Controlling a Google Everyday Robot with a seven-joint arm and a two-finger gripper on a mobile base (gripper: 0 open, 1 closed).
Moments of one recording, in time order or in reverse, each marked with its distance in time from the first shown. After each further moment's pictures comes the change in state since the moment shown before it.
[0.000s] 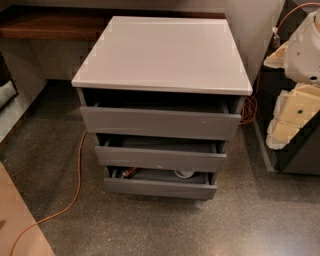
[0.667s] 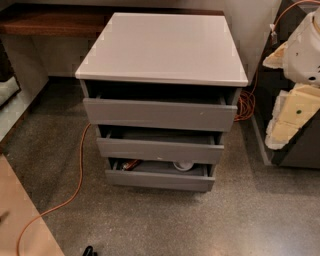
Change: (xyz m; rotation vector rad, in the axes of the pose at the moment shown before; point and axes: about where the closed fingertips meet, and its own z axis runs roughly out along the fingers) arm 0.000 0.000 0.000 0.000 0.000 -0.001
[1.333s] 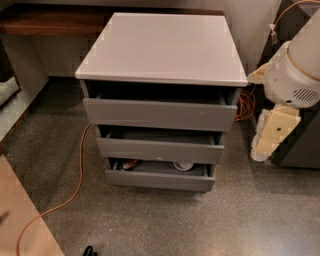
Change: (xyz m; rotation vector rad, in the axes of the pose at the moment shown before) arm -0.007 0.005 0.045 -0.012 -0.023 -0.062
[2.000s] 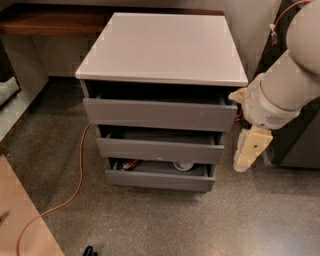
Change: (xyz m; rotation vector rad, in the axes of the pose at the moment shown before) arm -0.001 -0.002 0.068 0.000 -0.041 -0.052
